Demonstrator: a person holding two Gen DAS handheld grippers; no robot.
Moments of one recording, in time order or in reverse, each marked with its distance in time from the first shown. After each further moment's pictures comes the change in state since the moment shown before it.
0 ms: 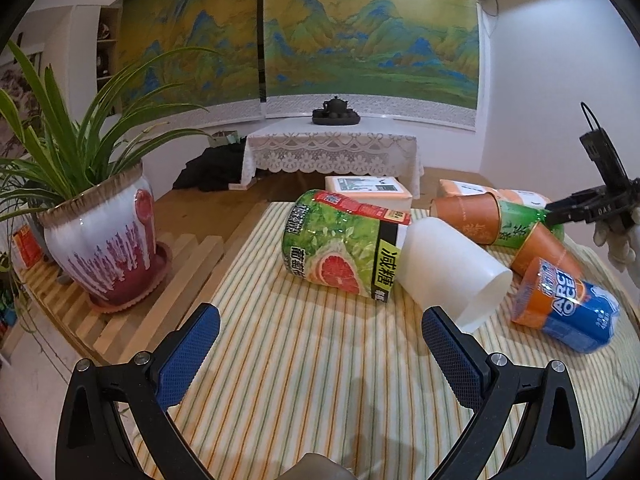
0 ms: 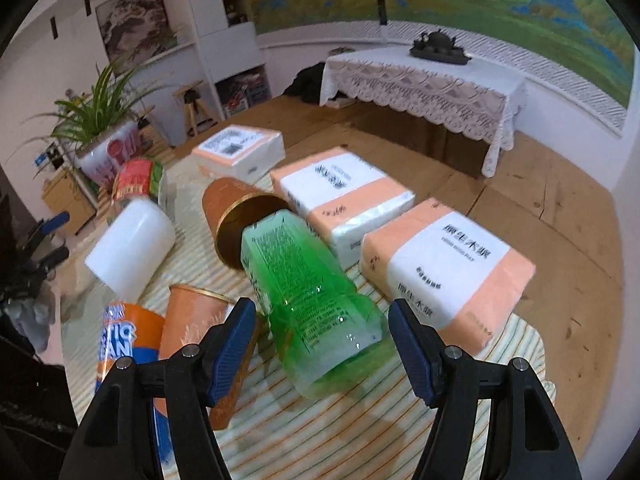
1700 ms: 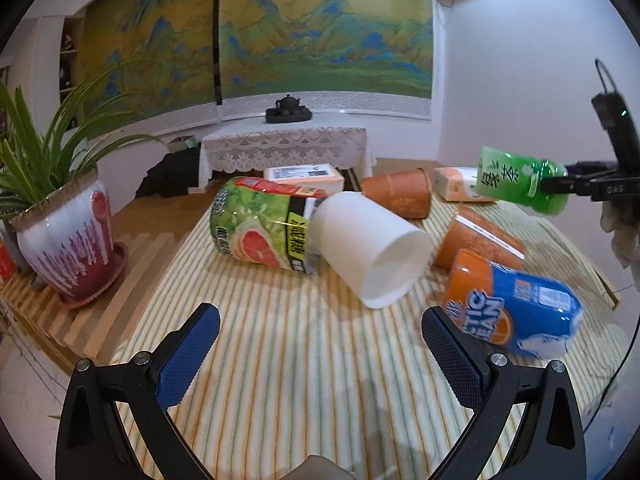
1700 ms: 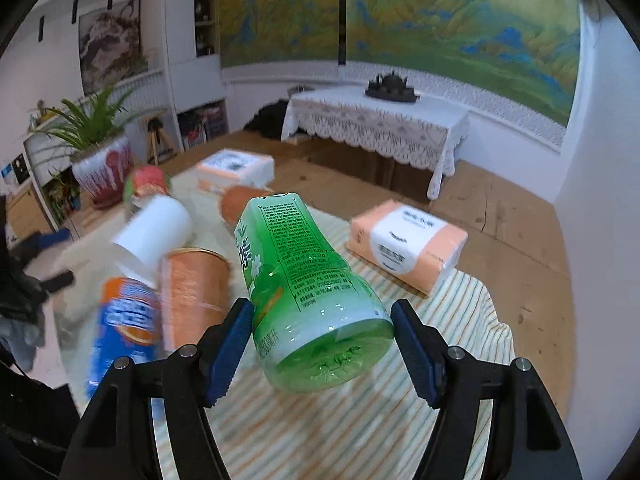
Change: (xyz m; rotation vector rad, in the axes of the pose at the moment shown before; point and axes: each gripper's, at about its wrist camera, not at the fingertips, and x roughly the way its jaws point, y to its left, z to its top) left arm -0.028 -0.044 -0.024 0.093 -0.006 -0.135; right arm -0.081 0.071 -0.054 0.034 -0.180 -0.211
